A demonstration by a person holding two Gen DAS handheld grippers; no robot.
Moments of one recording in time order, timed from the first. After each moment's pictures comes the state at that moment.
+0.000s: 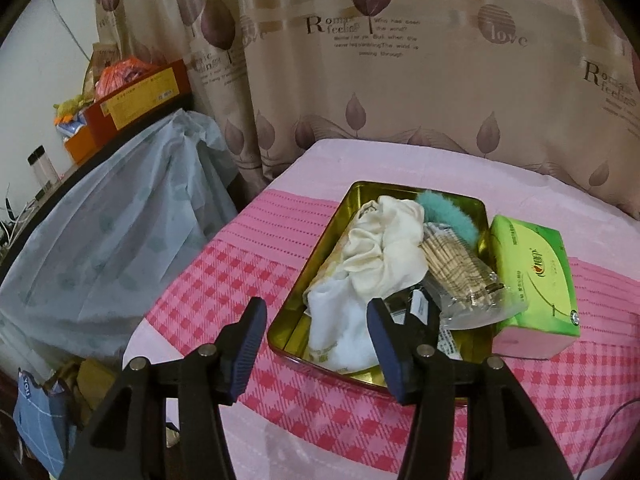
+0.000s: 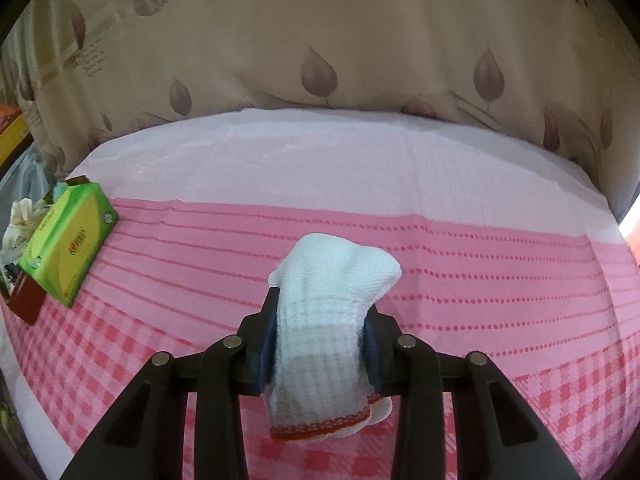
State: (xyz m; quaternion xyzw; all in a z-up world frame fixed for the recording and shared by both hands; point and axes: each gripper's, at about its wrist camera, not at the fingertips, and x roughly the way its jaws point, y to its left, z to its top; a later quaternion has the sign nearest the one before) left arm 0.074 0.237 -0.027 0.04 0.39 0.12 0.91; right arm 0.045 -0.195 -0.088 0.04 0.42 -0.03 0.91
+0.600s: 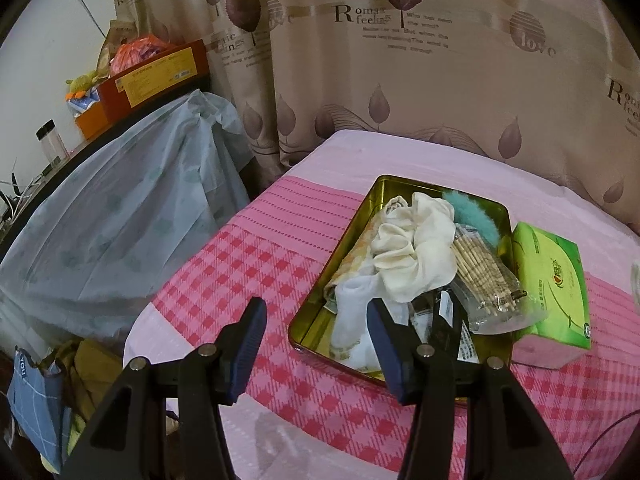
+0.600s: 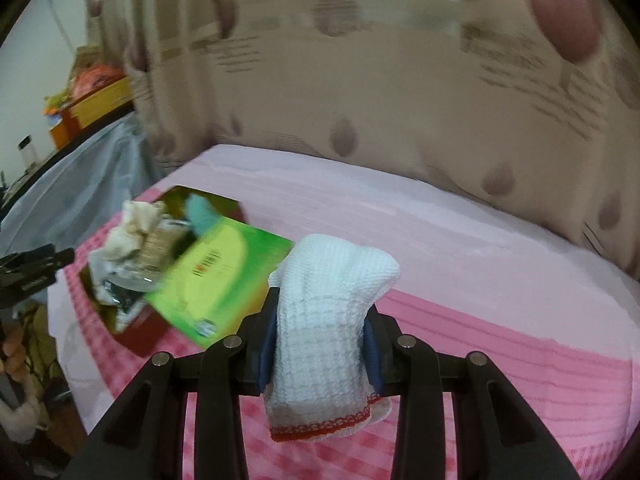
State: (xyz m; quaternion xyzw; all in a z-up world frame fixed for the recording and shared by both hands) left arm 0.076 0.258 -0.029 0.01 0.40 0.14 0.91; right arm 0.082 -0.031 -0.011 -0.02 0.37 0.13 0.92
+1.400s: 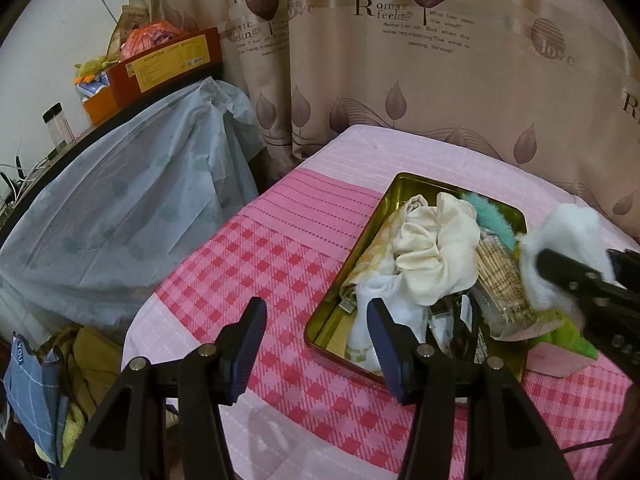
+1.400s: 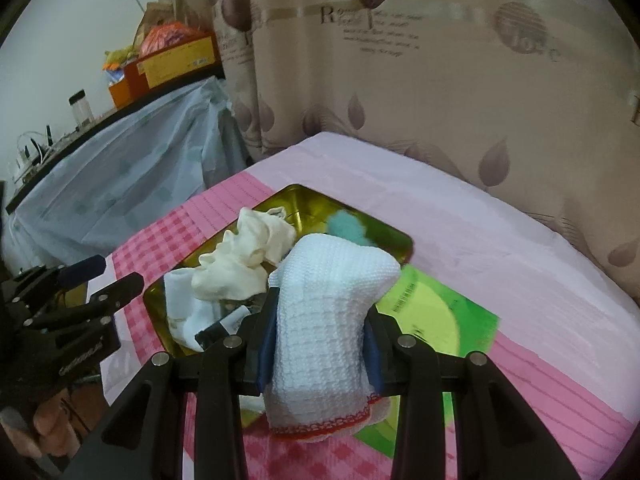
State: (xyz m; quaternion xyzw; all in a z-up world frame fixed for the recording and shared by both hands) left arm 0.079 0.274 -0.034 -0.01 0.40 0.16 0.90; right arm 0.126 0.132 -0.024 -0.07 0.39 0.24 0.89
